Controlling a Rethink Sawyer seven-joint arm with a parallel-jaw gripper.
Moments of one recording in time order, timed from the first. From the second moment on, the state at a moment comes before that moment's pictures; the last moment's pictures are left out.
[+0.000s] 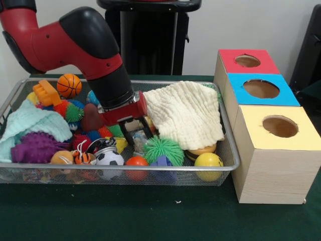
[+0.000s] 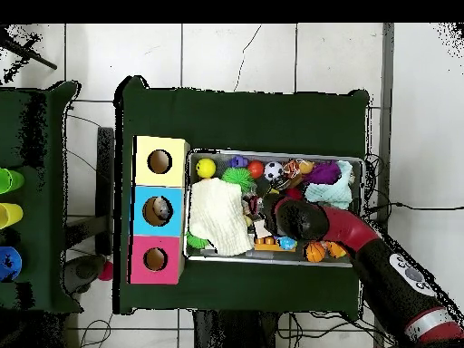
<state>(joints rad) -0.97 -0.29 0.64 1.70 -0.53 0.45 1.57</state>
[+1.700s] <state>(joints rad) -0.97 -0.51 0.69 1.78 -0.34 0.57 1.57</state>
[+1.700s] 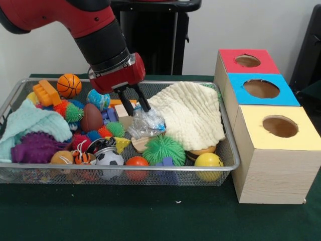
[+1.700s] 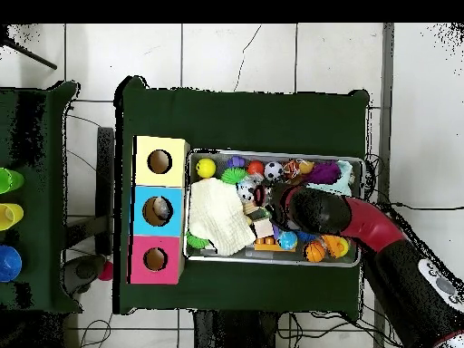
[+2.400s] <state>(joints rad) -1.00 -0.55 0.76 1.80 -0.28 0.61 1.57</state>
